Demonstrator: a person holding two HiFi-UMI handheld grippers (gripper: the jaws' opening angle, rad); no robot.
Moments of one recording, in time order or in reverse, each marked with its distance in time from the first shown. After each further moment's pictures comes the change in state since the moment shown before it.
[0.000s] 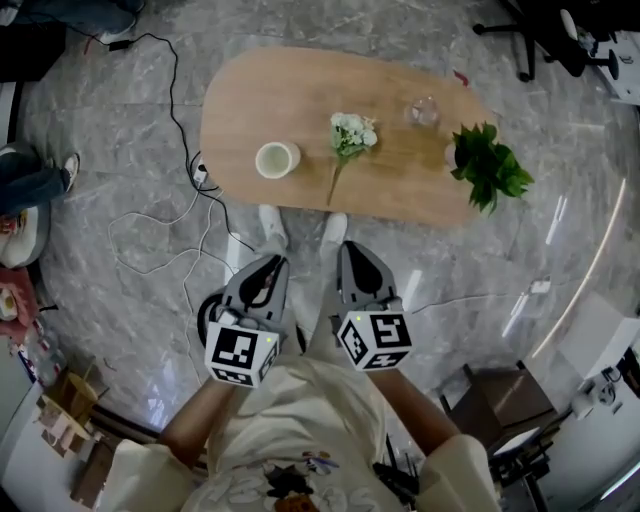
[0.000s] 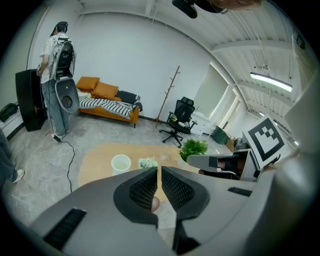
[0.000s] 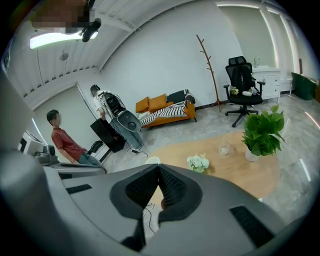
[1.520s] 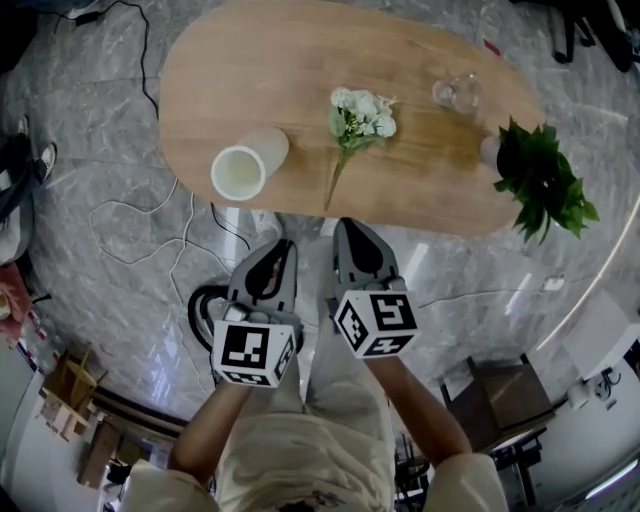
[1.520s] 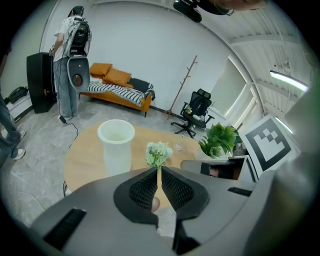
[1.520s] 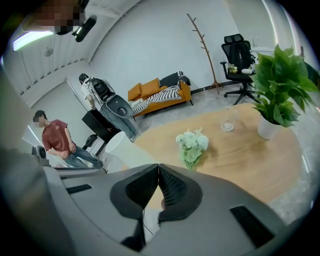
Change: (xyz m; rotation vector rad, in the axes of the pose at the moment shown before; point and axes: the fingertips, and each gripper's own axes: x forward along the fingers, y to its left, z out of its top) left arm 0.169 0.052 -0.088 -0.116 0.050 0.093; right arm 0.155 -0.102 -0.095 0.069 0.127 -0.005
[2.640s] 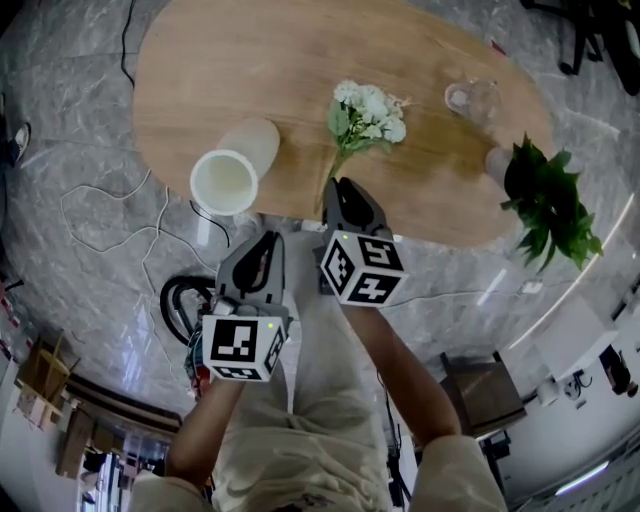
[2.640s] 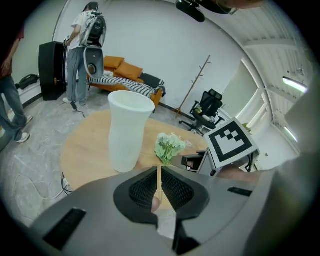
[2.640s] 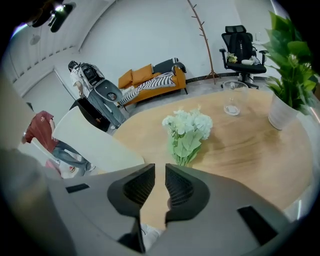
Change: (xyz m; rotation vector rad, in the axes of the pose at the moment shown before) left arm 0.049 0.039 -0.039 -0.116 0.013 0.052; right arm 0.110 -0.055 -0.029 0.013 0.115 -0.094
